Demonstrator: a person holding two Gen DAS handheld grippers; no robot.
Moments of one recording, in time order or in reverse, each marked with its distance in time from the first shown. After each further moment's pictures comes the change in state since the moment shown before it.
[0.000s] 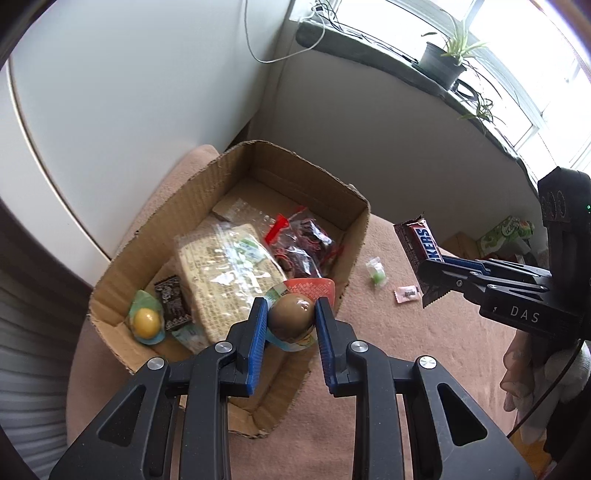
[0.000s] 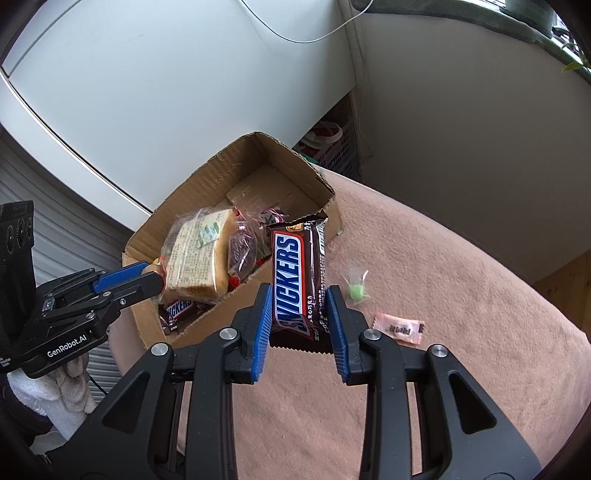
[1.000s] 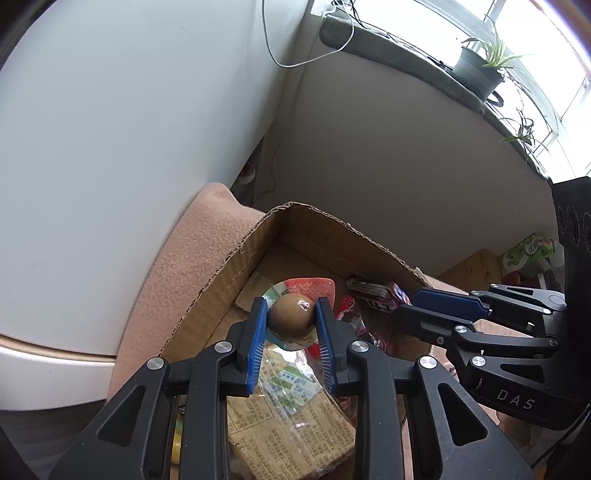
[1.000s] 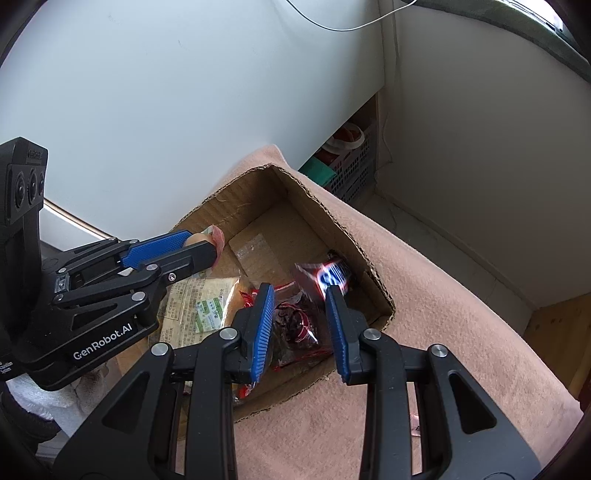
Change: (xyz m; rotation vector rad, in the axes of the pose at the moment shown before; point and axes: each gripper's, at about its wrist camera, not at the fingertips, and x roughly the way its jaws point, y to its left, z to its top) left arm 0.061 0.028 0.081 0.015 0.020 0.039; right arm 0.068 0.019 0.075 -0.048 0.068 -0.007
